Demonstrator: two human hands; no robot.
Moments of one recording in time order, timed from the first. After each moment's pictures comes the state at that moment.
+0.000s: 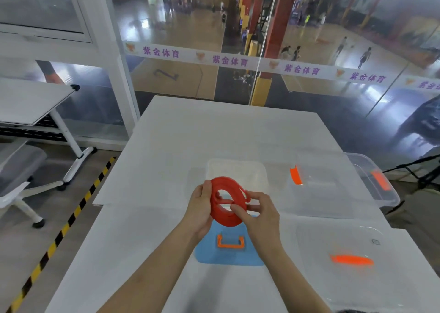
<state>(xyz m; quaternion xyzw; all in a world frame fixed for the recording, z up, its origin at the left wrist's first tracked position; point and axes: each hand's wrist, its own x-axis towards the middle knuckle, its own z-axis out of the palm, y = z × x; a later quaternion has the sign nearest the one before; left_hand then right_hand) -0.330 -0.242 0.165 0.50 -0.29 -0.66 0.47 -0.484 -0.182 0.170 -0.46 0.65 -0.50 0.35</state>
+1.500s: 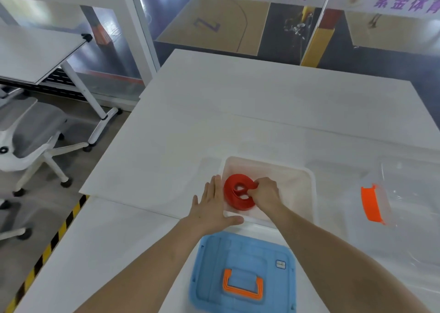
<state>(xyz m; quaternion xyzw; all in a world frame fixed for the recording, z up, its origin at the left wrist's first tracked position) -0.347 -0.429 -0.025 0.64 -0.67 -0.37 -0.04 -0.533 -0.510 -0.077 -0.53 0.76 -0.07 0.37</state>
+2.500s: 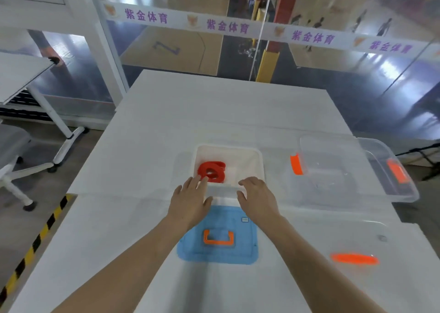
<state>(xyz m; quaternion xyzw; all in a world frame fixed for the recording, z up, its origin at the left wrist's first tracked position) -0.356 -0.310 0.063 0.61 -0.77 -0.16 0.01 -0.578 -0.306 0.062 -0.70 0.69 -0.11 0.16</state>
